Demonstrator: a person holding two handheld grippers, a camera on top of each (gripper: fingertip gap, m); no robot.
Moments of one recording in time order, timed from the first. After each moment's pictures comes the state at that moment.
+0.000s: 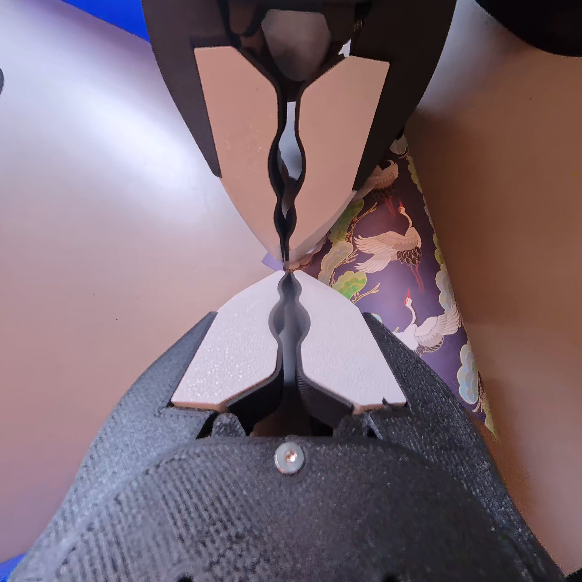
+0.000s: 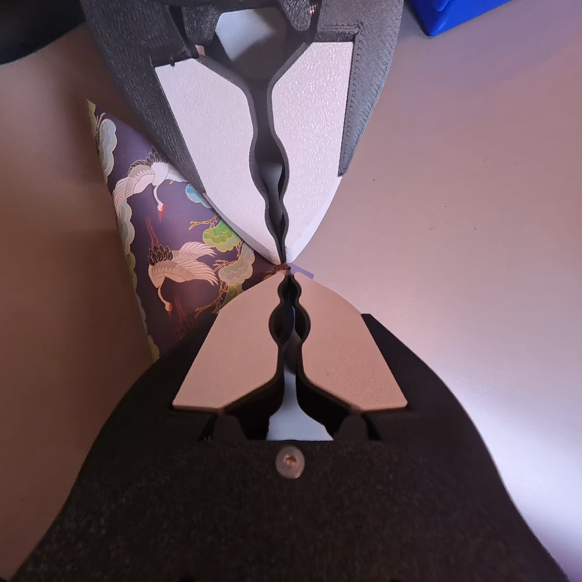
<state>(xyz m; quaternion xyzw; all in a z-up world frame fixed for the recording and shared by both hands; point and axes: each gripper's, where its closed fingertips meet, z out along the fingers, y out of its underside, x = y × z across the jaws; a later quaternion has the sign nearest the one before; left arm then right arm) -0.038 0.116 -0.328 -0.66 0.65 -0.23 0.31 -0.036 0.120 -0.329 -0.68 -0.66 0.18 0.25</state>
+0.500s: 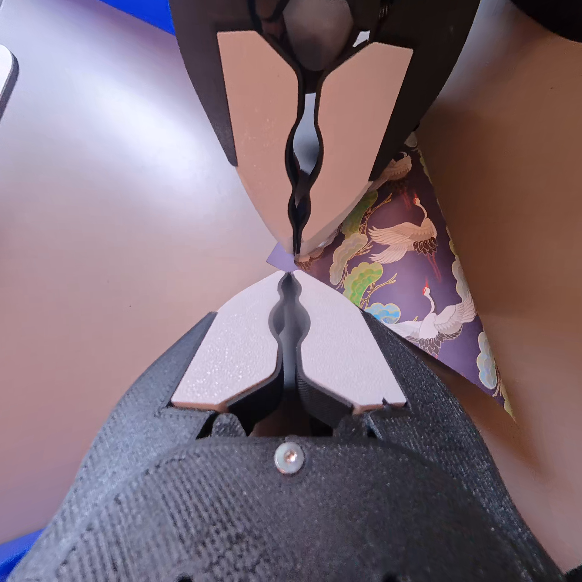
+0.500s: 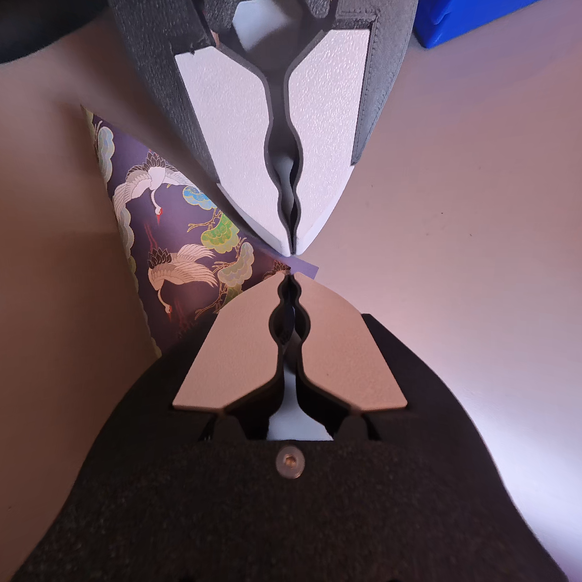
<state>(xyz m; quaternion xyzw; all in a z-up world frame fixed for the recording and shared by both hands) -0.045 0.123 -0.329 -0.66 0.65 -0.22 0.31 -0.039 0.121 -0.328 -0.68 -0.66 0.18 0.26</state>
